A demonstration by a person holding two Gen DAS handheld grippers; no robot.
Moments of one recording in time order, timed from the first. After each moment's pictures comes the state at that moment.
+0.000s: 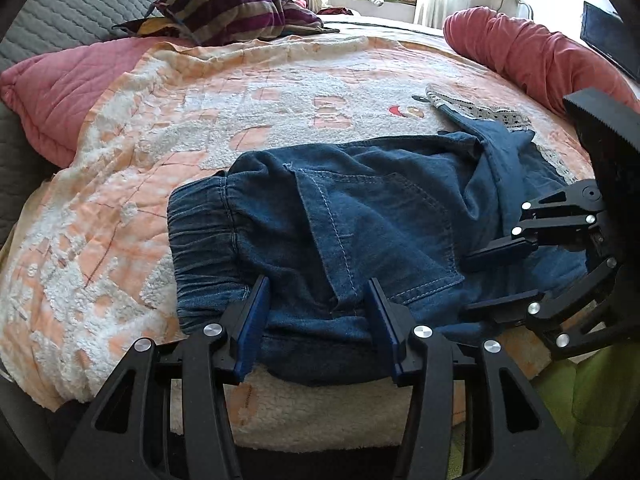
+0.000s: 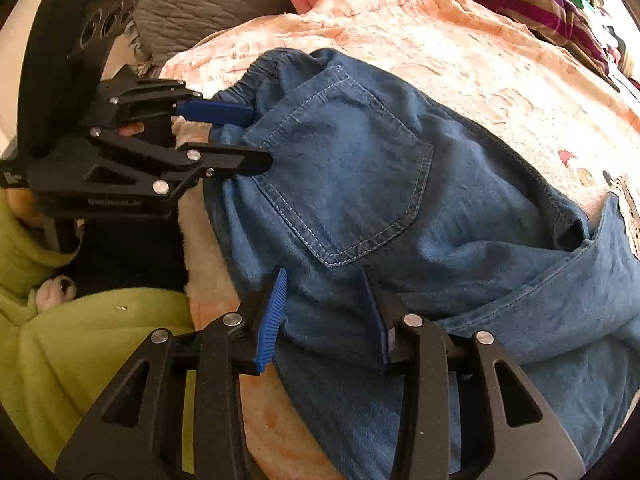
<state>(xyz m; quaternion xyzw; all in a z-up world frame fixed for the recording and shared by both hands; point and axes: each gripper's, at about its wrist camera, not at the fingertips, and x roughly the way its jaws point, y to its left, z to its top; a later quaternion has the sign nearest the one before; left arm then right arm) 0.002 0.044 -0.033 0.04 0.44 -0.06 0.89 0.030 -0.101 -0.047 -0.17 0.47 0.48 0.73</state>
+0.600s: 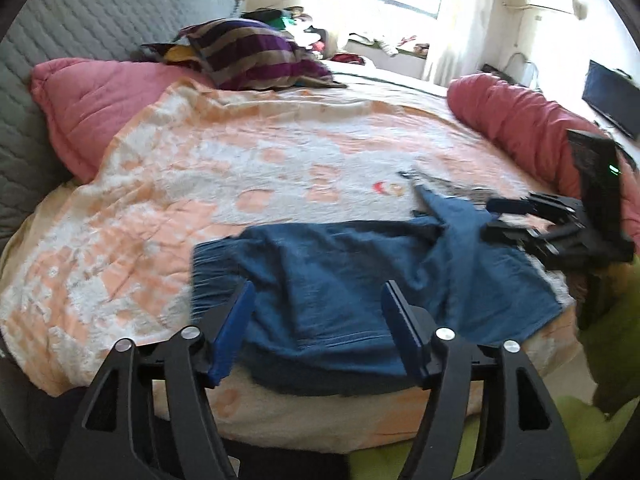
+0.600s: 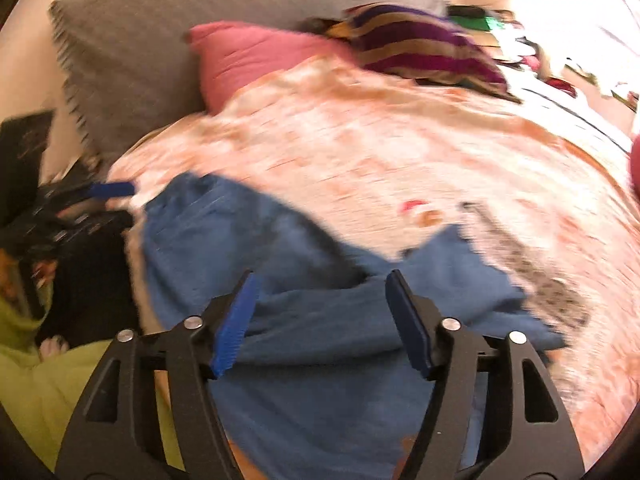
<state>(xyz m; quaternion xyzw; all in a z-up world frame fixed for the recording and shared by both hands) -0.015 0.034 0.033 -0.03 0.37 -0.06 0.92 0.088 -0.200 0.027 -0.09 0.38 0.37 0.84</state>
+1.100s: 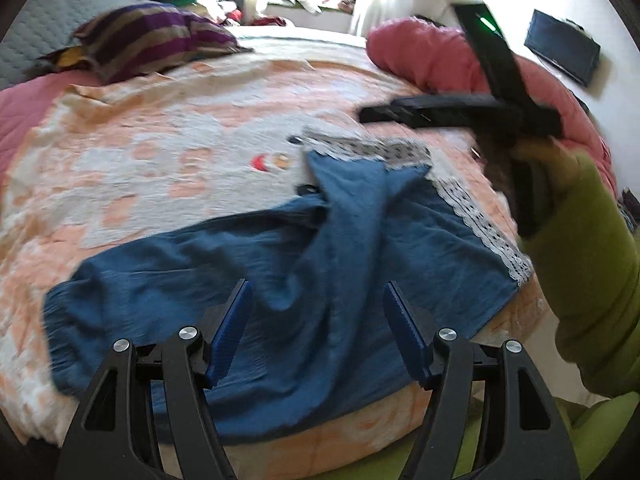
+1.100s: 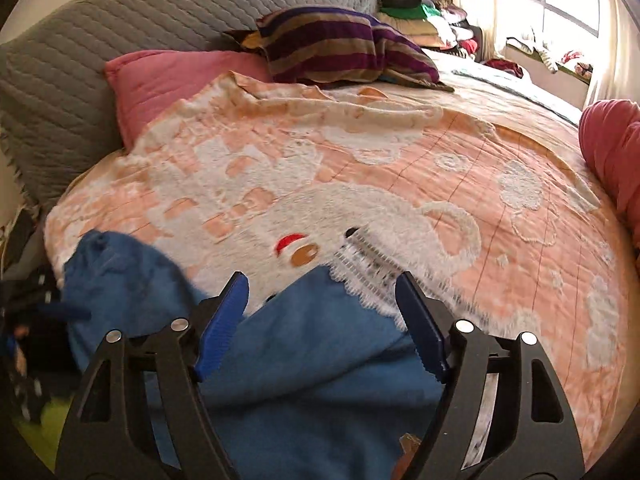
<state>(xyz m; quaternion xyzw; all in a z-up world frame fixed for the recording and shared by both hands) 0.036 -0.067 0.008 0.01 0.44 -0.19 0.88 0.190 -0.240 0.028 -0.08 0.40 0.29 0.87</state>
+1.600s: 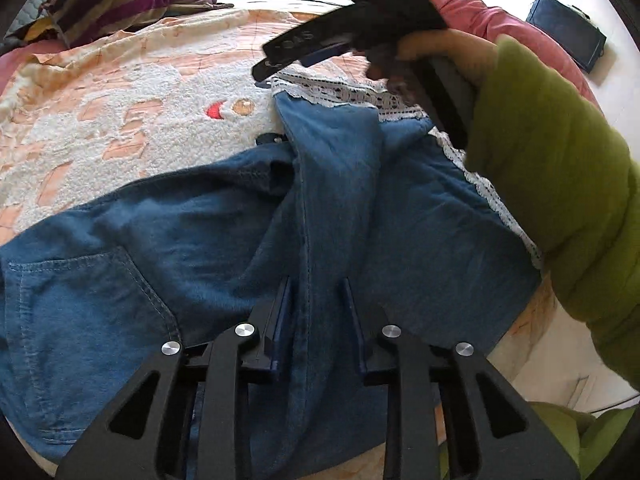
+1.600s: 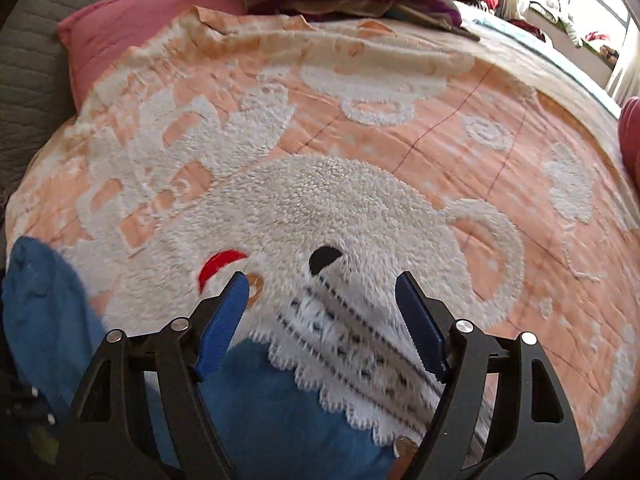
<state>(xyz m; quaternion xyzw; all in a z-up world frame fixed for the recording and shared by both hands) 0.064 -0.099 -0.048 0.00 0.49 -0.21 0.85 0.295 -0.193 -0.045 -0.12 0.49 0.28 0.81</state>
